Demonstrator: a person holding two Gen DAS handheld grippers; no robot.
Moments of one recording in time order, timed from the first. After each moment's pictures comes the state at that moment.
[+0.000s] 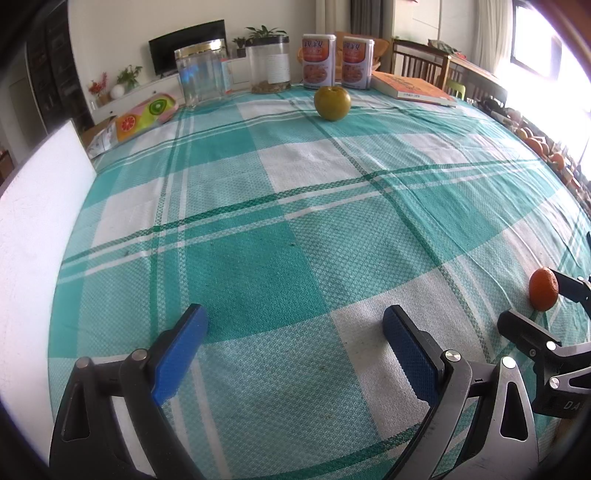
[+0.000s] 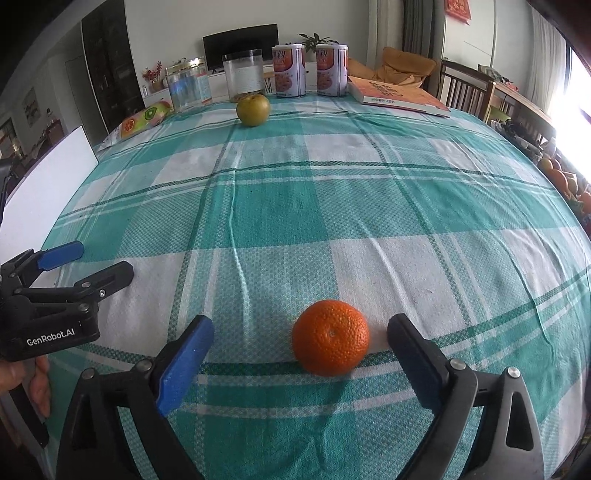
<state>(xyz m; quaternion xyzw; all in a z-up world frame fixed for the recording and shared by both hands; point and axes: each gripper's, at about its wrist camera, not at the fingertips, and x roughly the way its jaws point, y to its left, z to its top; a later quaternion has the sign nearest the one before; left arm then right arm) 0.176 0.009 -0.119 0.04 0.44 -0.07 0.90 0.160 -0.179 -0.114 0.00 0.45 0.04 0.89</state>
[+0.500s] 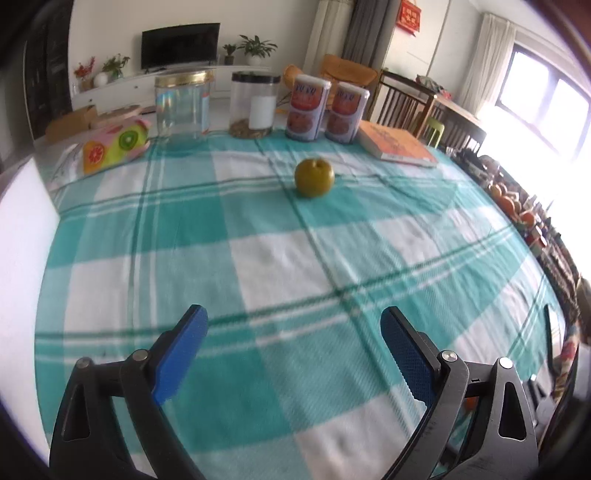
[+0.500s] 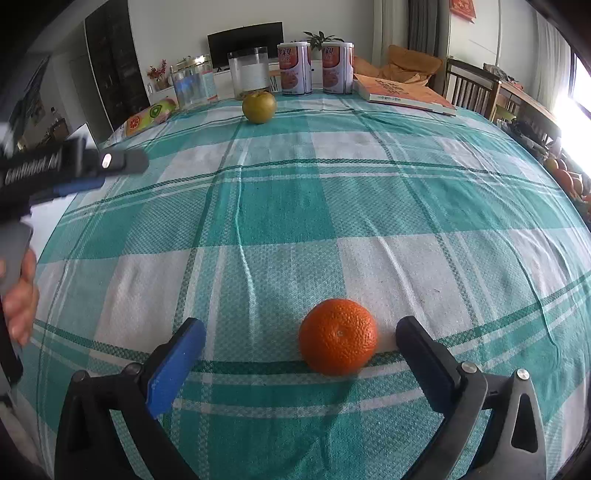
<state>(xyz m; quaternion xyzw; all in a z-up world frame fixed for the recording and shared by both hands) 0.256 0.010 -0.061 -0.05 0.41 -0.14 0.90 0.162 -0.176 -0.116 -0.01 0.45 0.05 0.89</state>
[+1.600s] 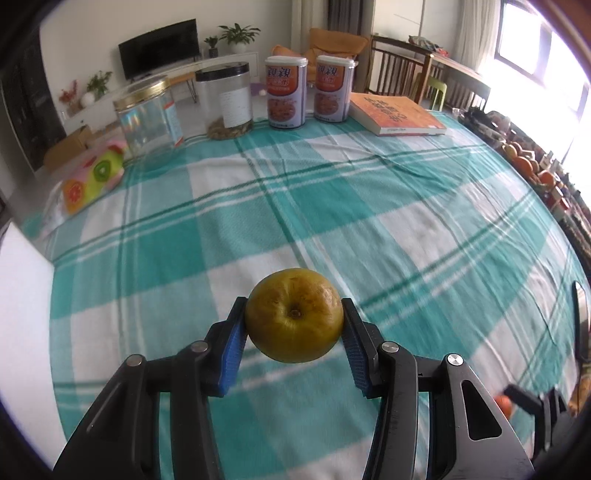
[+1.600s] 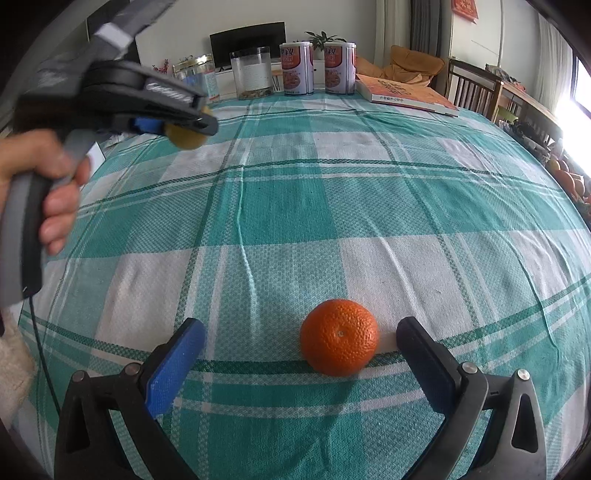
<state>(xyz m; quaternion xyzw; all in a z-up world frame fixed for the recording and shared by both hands) 0.261 -0.027 -0.059 0.04 0.45 -0.12 0.88 0.159 -0.181 -0.112 0.01 0.44 0.06 0.89</state>
